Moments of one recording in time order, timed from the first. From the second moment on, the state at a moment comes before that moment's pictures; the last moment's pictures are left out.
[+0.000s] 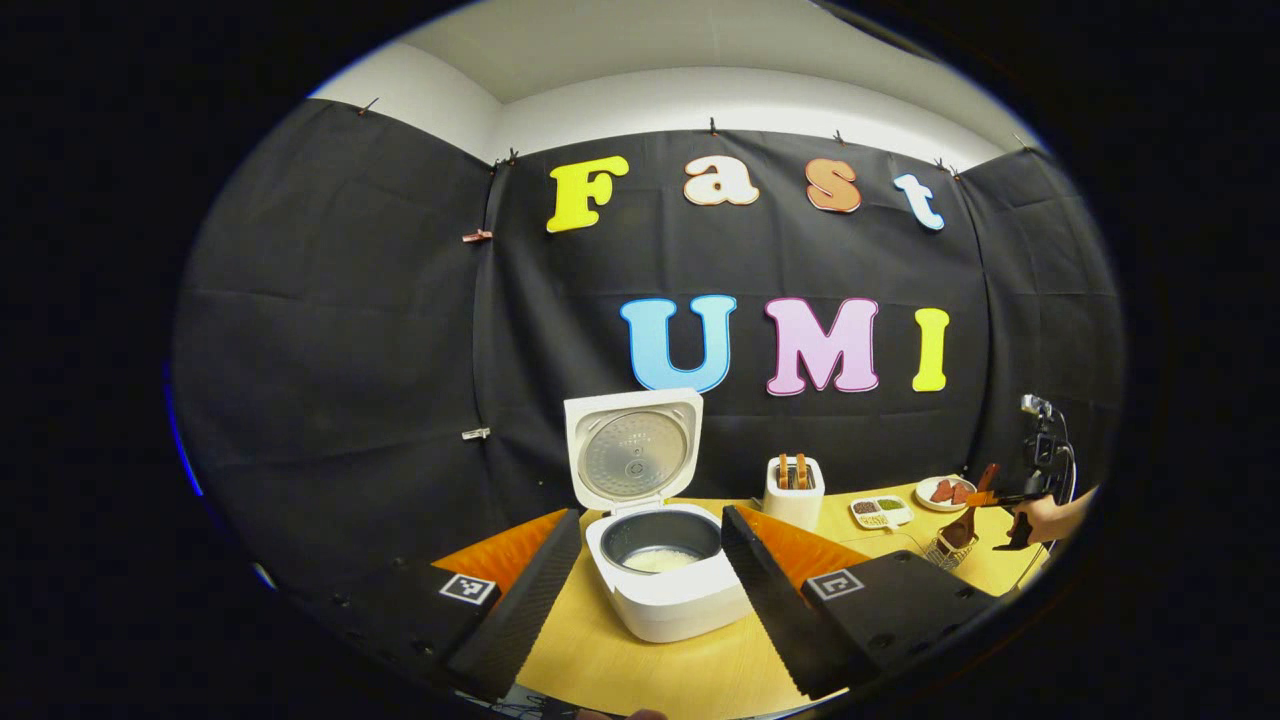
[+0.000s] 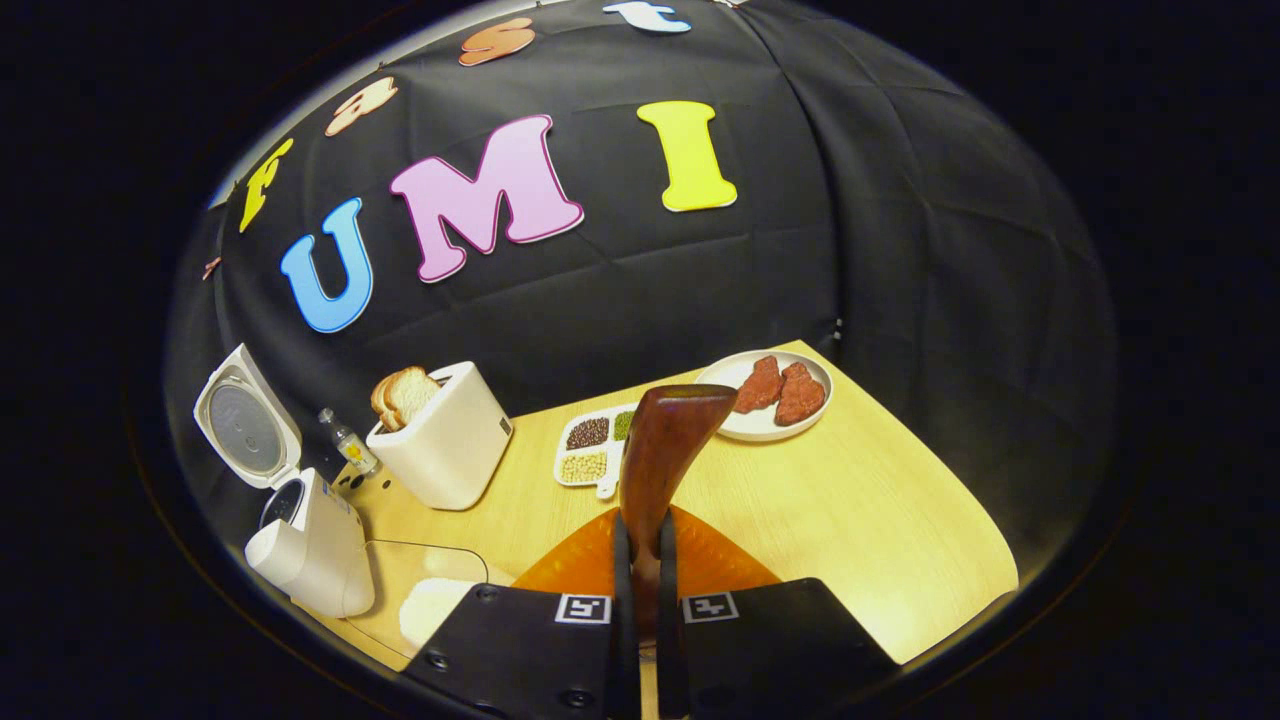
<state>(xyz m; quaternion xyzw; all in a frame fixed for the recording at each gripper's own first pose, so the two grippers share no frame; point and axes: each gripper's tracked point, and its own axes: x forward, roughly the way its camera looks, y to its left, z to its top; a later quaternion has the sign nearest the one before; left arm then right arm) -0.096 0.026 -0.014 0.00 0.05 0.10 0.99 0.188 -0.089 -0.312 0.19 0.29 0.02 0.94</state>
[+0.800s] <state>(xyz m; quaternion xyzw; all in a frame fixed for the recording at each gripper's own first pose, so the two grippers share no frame) -0.038 0.038 0.027 -0.05 0.00 0.07 1.00 0.127 -0.136 -0.299 0.21 0.28 -0.05 0.93</state>
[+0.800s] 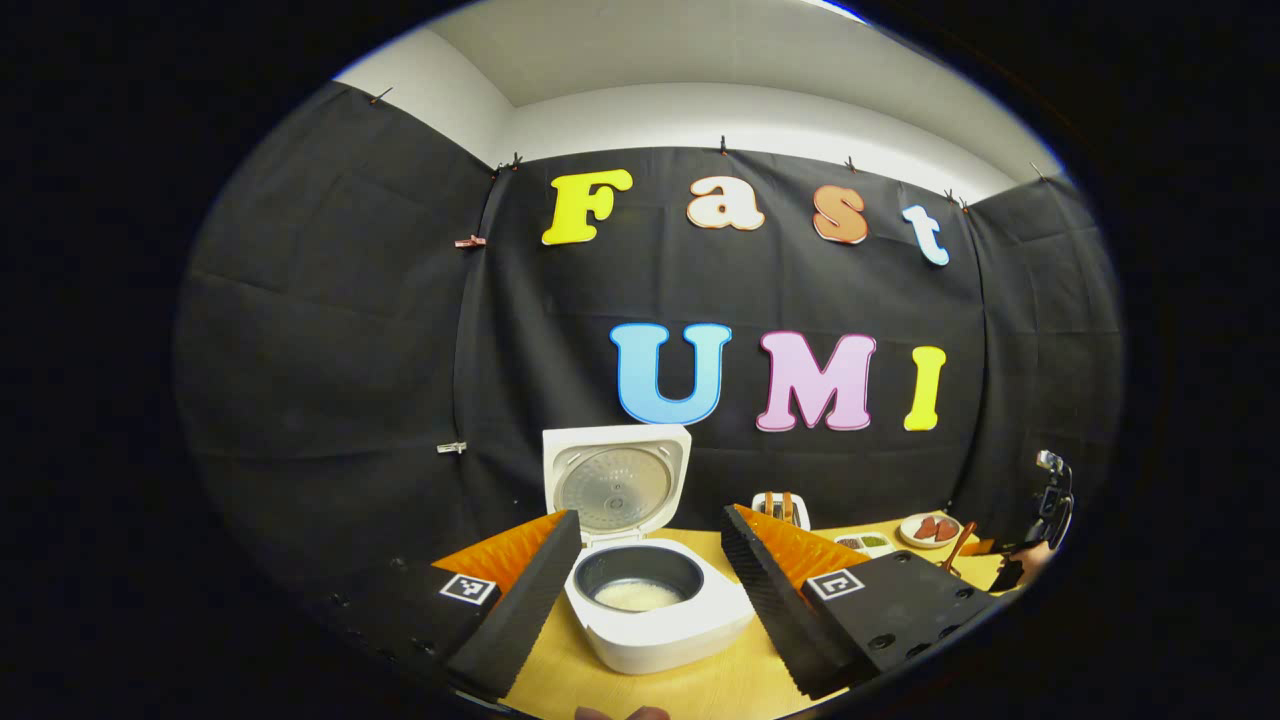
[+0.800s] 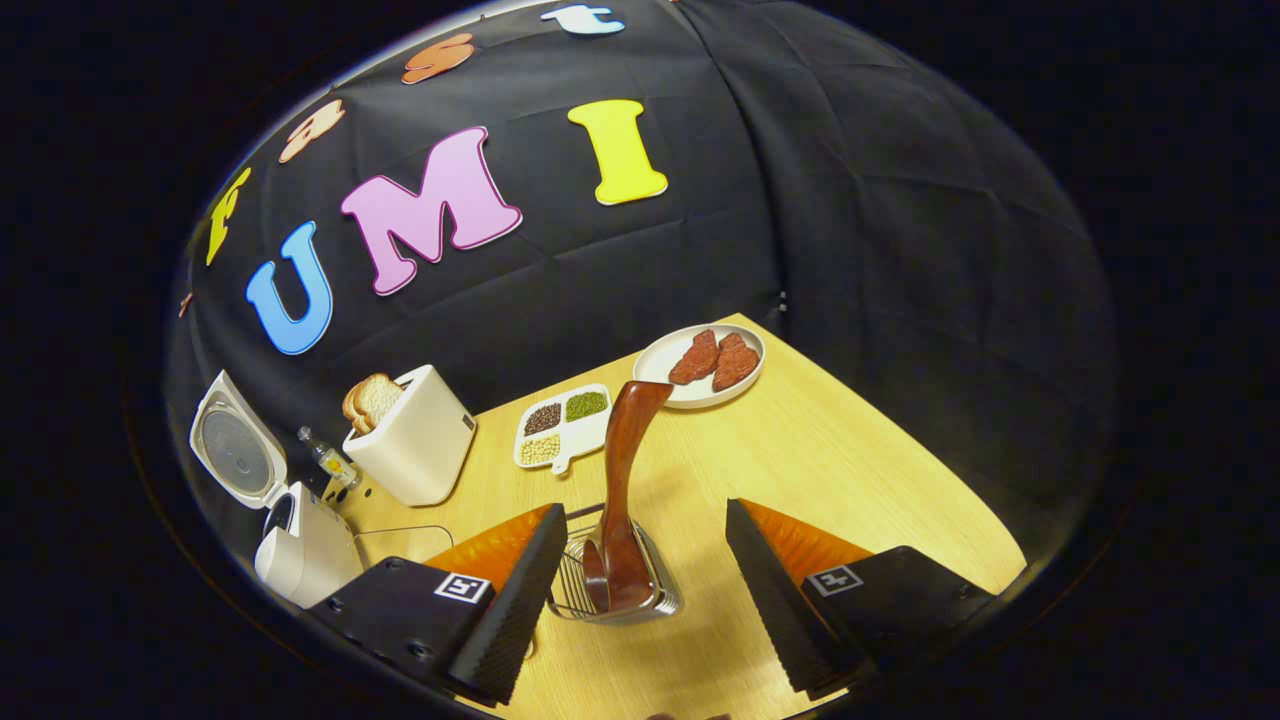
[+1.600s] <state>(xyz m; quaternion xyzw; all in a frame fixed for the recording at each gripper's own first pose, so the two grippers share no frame) 0.150 0.113 0.094 -0.04 -0.04 0.08 1.00 0.008 -0.023 -0.175 0.14 0.20 0.05 0.97</state>
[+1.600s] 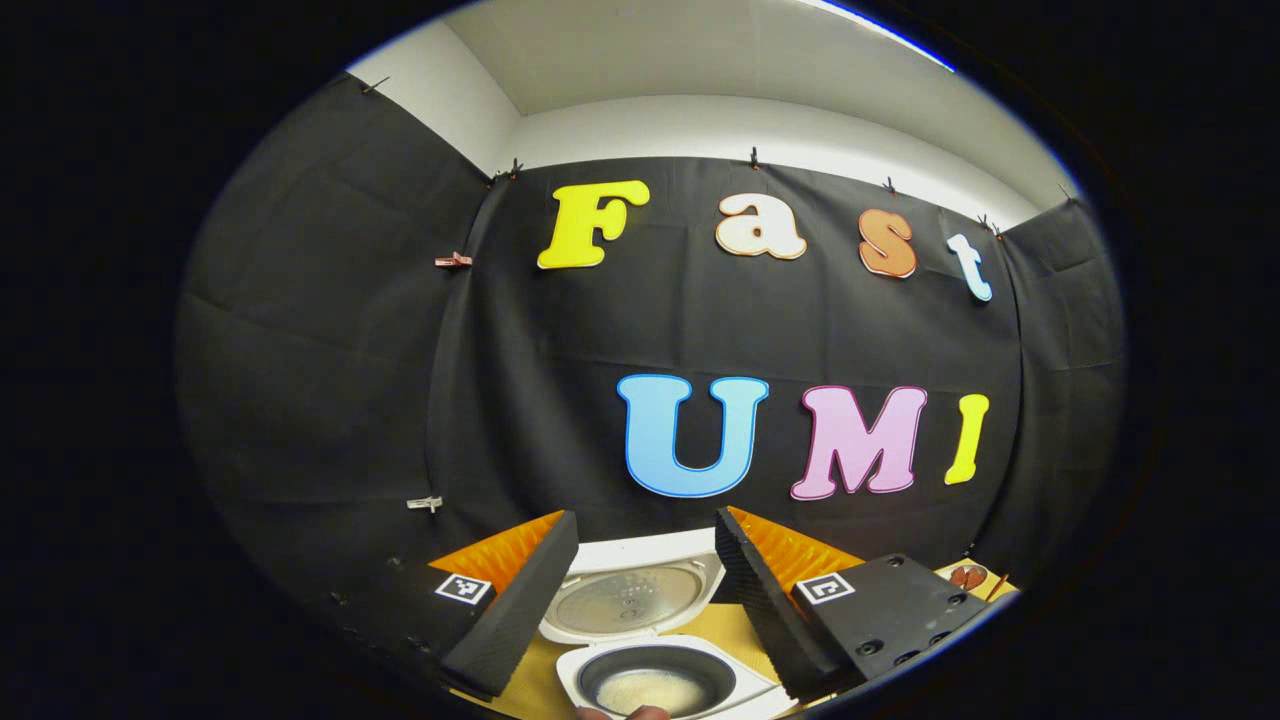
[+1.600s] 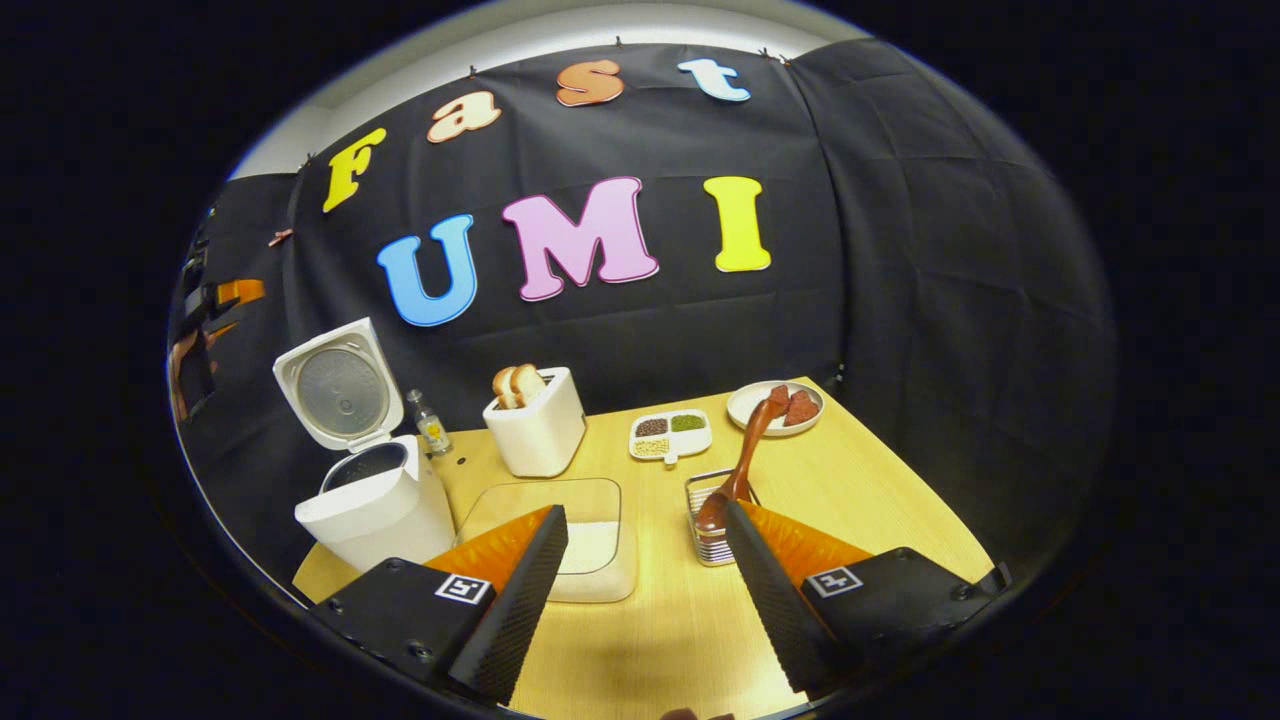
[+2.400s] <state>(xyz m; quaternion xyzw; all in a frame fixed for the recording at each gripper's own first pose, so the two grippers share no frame) 0.316 0.161 0.021 -0.03 0.06 0.11 0.99 0.000 -0.015 -0.148 0.13 0.19 0.05 0.97</state>
